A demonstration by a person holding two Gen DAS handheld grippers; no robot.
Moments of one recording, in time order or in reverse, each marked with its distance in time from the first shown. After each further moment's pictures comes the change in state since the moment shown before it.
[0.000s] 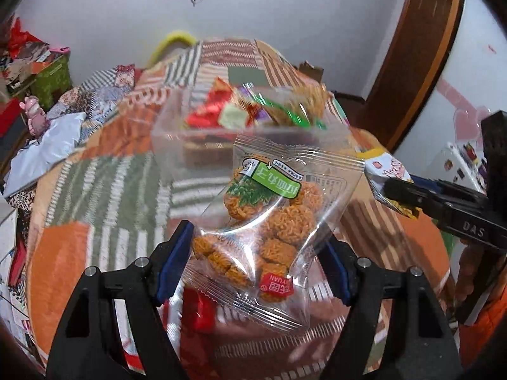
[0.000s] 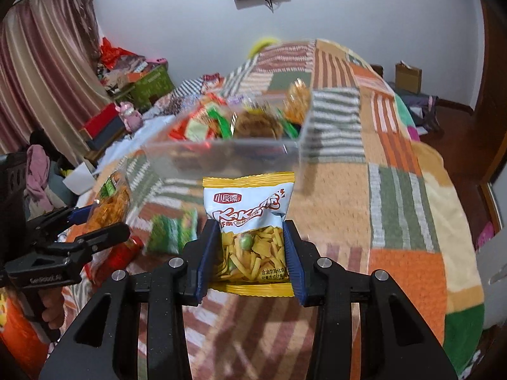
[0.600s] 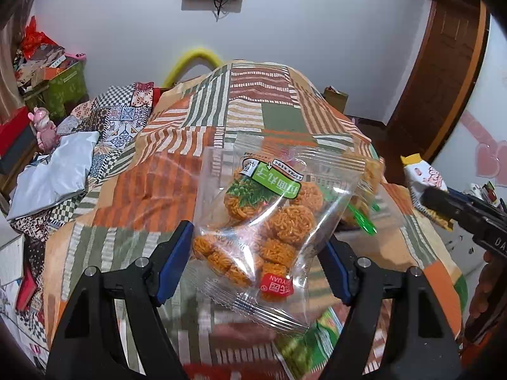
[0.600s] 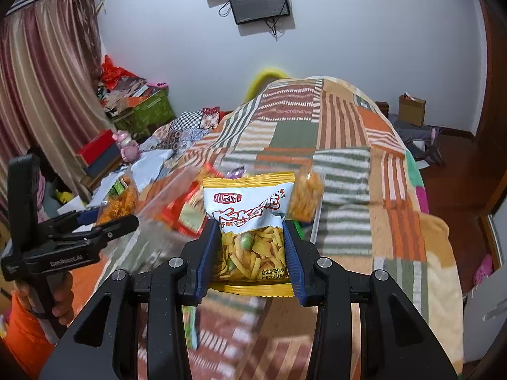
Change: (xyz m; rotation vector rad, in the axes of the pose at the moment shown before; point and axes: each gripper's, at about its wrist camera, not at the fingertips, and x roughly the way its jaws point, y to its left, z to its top) left arm 0.047 0.051 0.095 -0.056 -0.061 0.059; right arm 0.025 -0.001 0.086 -0.026 -0.107 -0.015
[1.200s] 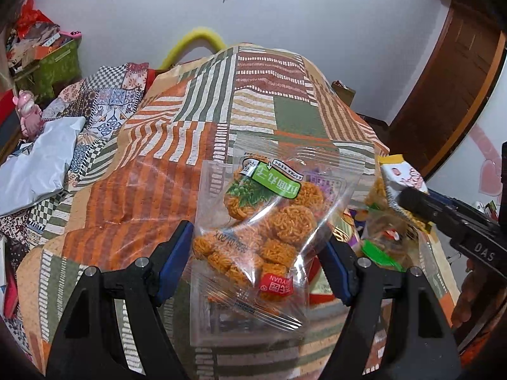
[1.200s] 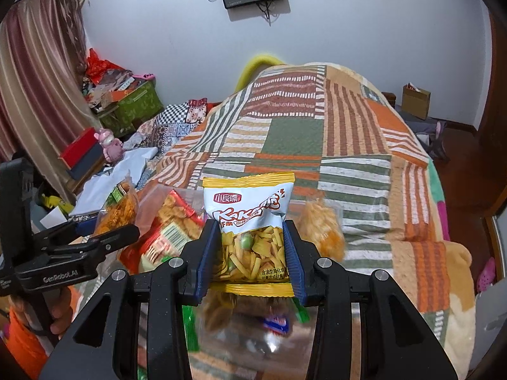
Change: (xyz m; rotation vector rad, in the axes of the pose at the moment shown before) left arm 0.077 0.024 0.038 -0.062 0.067 -0.030; right arm 0.085 -0.007 0.039 0.015 0.071 -0.019
